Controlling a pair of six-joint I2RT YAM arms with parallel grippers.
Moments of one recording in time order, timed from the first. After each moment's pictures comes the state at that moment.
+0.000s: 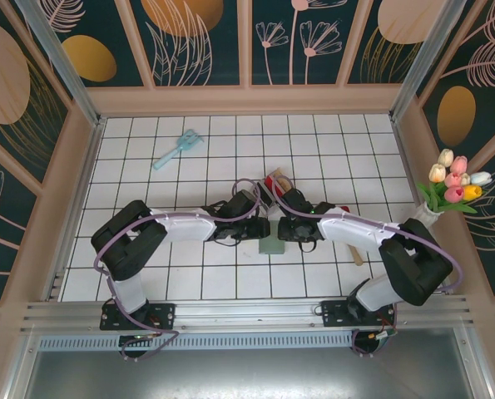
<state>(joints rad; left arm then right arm) -0.88 1.81 0.94 -0.07 0.17 -0.89 0.73 1.45 0.75 -0.52 0.09 0.71</state>
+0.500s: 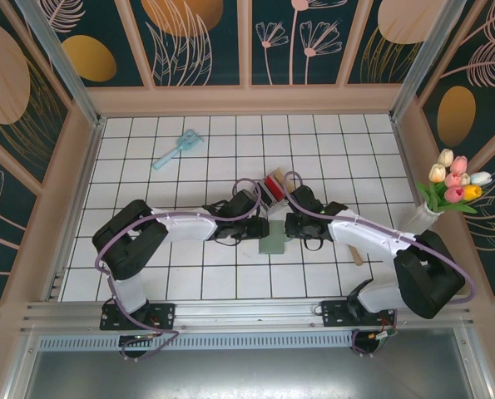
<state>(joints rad) -0.88 1.82 0.95 -0.08 0.16 -0.89 0.68 1.35 0.73 -0.53 0.06 0.71</state>
